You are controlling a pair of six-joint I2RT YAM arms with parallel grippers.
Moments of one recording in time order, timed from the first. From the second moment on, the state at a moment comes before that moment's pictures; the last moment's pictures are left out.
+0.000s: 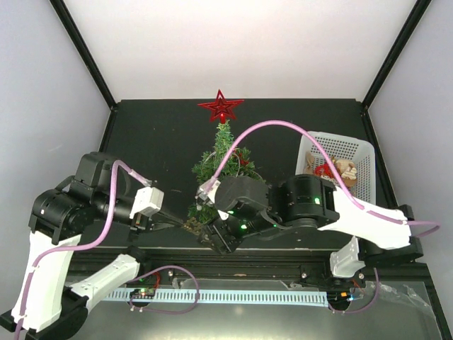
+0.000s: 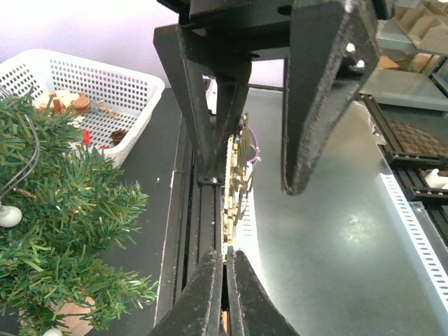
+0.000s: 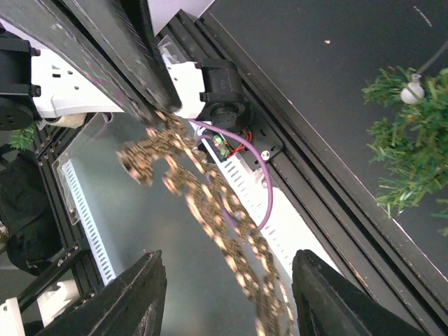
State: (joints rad) left arm -0.41 0.87 1.52 -1.54 1.07 0.67; right arm 1.51 1.57 2.10 -1.35 -0.03 0.69
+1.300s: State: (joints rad) left arm -0.35 0.86 1.44 -1.51 1.11 0.59; right arm 1.55 1.18 1.60 -0.98 0.15 0.64
